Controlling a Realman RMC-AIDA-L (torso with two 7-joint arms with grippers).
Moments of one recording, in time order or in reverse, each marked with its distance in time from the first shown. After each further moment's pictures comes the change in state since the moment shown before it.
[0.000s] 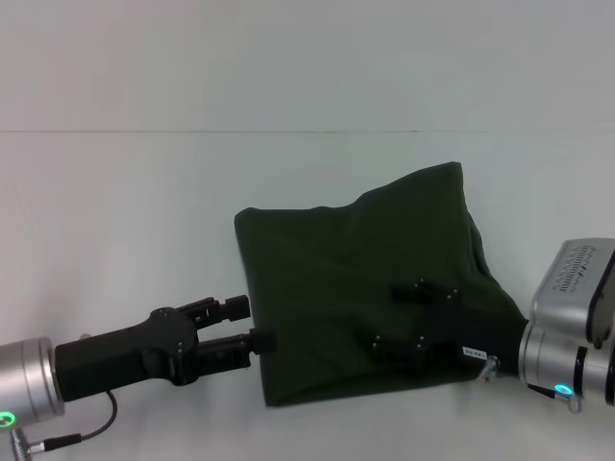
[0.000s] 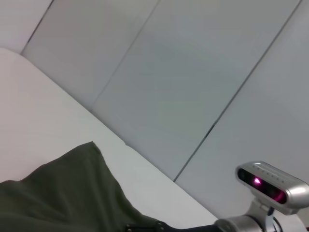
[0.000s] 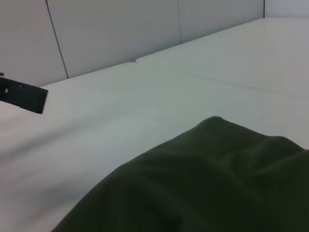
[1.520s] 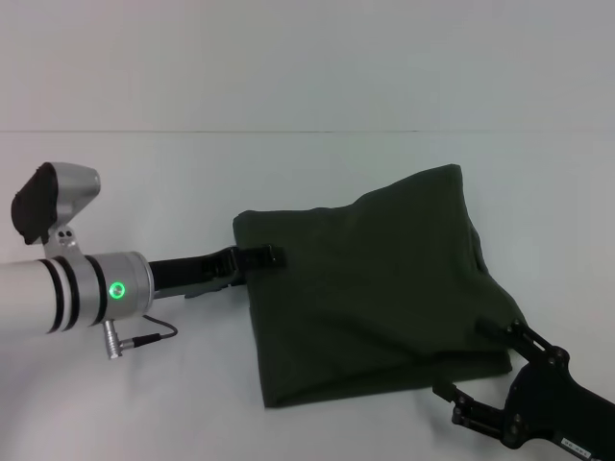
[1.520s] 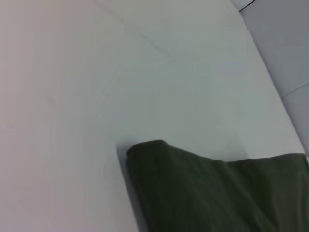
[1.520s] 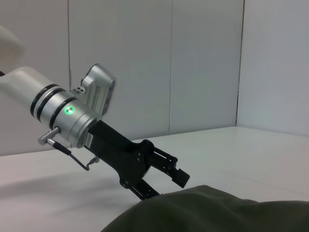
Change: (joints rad) left arm -0.246 0.015 0.235 -0.130 0.014 -0.703 -0.705; right arm -0.327 -0.014 0.119 0.019 0.114 -0.420 -0.475
